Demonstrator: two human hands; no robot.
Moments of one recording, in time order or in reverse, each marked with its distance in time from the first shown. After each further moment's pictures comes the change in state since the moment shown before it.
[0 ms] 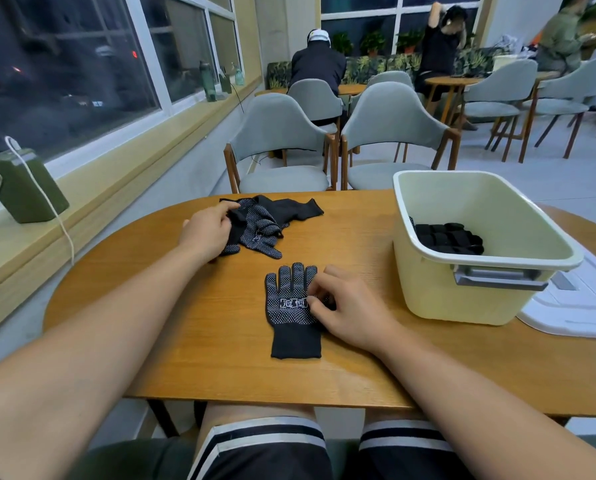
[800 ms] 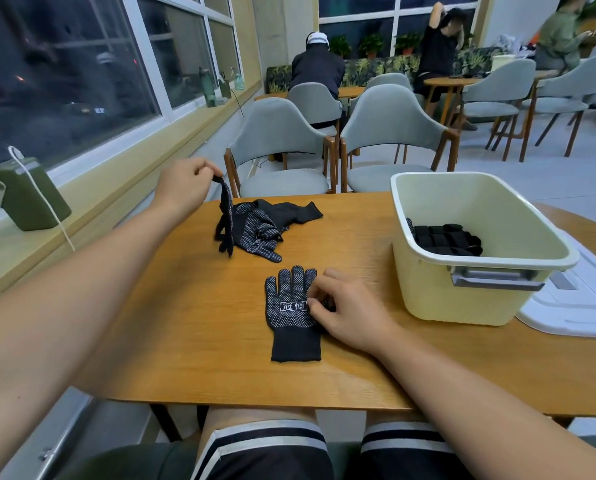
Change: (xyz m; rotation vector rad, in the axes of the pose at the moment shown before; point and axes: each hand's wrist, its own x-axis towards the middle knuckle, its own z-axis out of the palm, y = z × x) left_hand 0.021 0.039 -0.091 -0.240 0.179 -0.001; right_hand 0.001 0.001 0.001 0.004 0.014 0.010
